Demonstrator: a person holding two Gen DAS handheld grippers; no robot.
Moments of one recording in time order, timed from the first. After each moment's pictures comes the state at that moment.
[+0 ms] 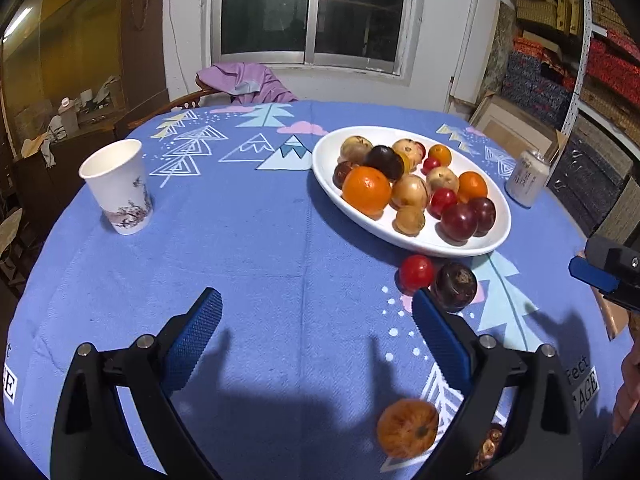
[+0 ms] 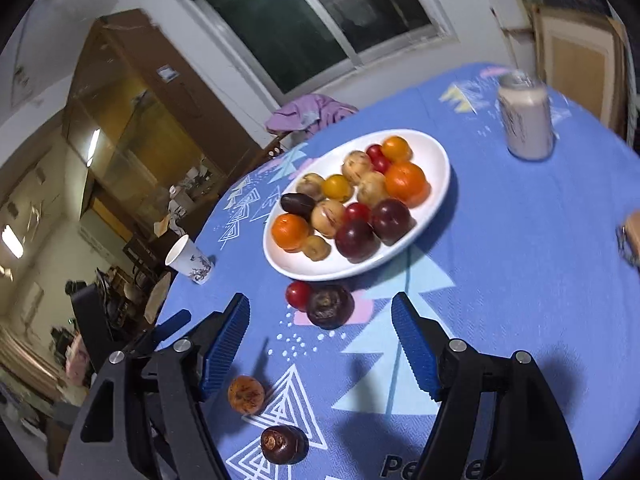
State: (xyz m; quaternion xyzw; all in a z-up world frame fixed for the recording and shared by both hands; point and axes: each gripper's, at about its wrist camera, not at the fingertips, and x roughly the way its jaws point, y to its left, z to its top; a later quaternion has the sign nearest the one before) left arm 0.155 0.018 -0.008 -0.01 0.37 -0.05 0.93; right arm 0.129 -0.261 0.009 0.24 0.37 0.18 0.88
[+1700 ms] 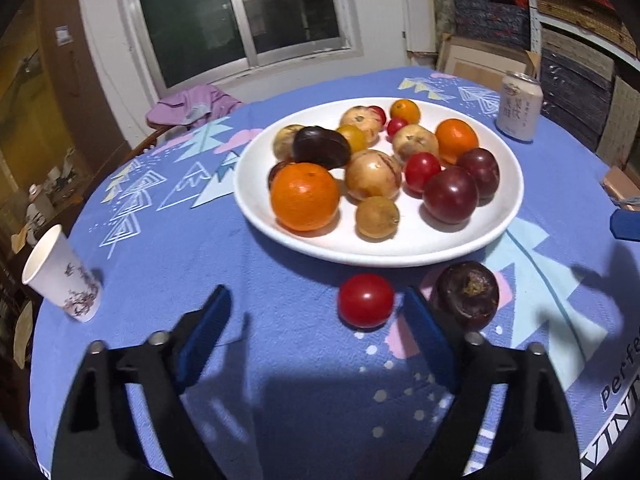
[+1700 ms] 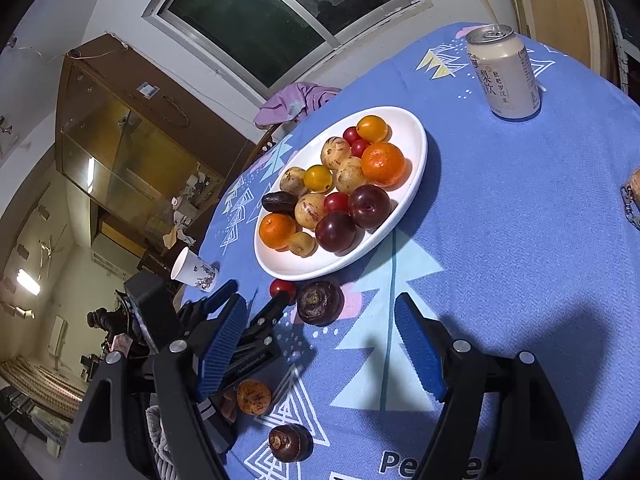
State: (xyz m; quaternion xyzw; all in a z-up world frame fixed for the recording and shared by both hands) left arm 0.209 -0.047 -0.039 0.14 0.37 -0.10 0.91; right arm 0.138 -0.280 -0.006 0.30 0.40 0.18 0.85
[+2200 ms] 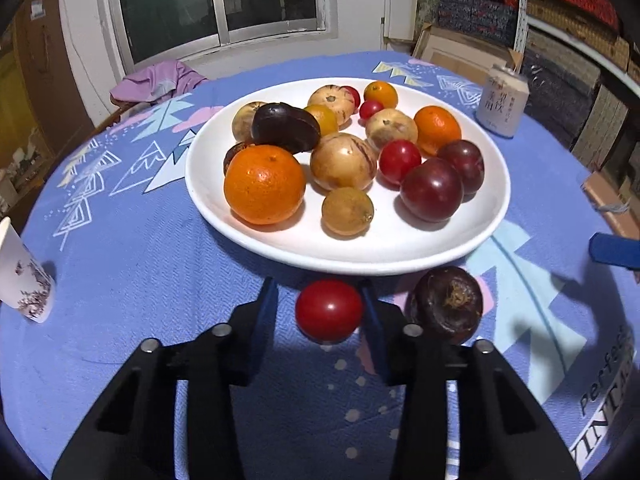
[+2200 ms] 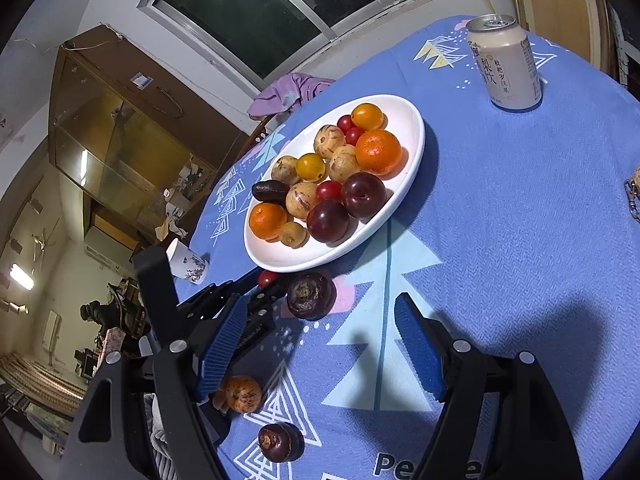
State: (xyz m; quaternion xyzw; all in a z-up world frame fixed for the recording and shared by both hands) left arm 0.231 -0.049 -0.049 0.09 0.41 -0.16 0.89; right arm 0.142 -0.275 -0.013 0.29 0.41 0.18 0.85
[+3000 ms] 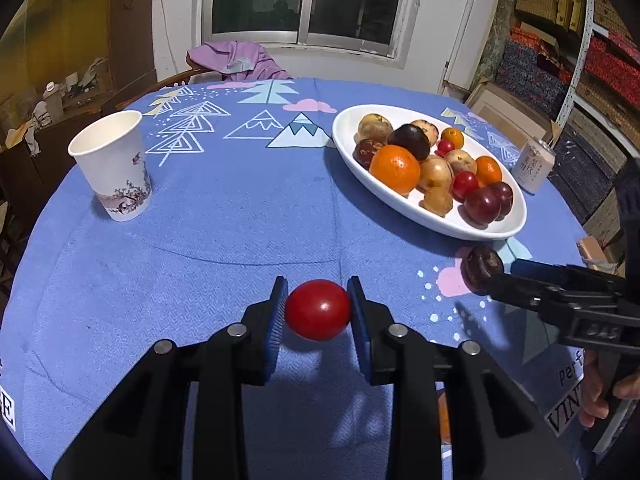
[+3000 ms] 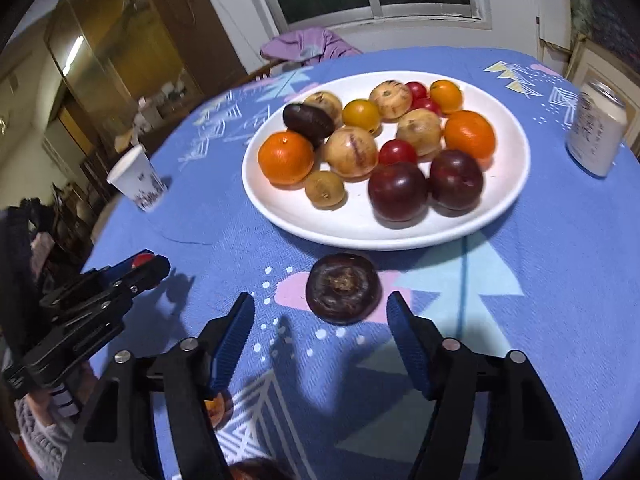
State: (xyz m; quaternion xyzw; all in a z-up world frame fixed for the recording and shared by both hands) left arm 0.175 0.055 -0.025 -0.02 0.40 -0.08 0.91; right arm 0.176 -0.165 -0.032 0.07 0.46 0.16 0.87
